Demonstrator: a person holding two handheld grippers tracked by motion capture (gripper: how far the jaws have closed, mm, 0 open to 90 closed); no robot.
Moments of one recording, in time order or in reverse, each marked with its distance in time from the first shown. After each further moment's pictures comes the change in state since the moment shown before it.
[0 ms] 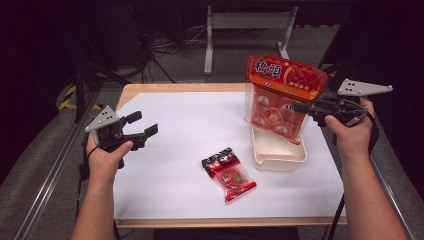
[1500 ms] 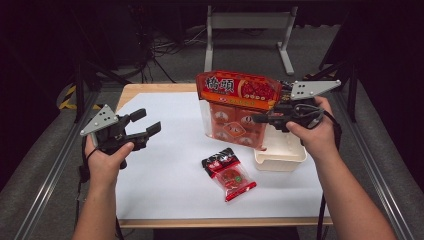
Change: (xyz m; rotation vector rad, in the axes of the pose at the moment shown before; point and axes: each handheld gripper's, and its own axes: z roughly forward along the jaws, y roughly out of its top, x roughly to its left) left arm -0.023 0.017 -0.010 -0.065 -0.032 0.029; right arm 0.064 0.031 0.065 0.092 0.244 -0.111
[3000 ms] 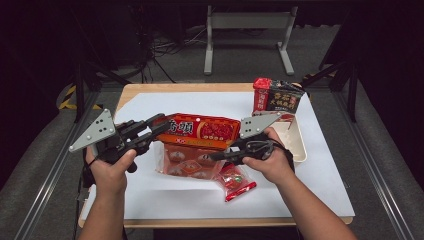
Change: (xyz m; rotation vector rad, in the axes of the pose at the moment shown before) left arm -0.051 0.027 -0.012 -0.180 -0.213 0.087; right arm 0.066 -0.028 0.092 0.022 0.263 -0.065
